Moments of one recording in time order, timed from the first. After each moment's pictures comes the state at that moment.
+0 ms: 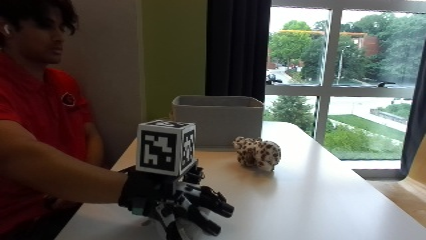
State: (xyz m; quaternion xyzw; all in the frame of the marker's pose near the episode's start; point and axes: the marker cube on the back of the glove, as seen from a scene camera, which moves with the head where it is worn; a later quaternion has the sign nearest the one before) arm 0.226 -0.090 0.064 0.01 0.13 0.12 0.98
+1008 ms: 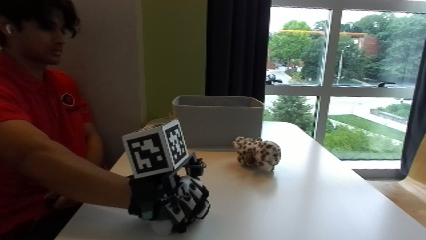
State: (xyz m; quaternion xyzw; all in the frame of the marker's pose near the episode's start) arm 0.215 -0.105 0.074 0.19 0.11 0.10 0.97
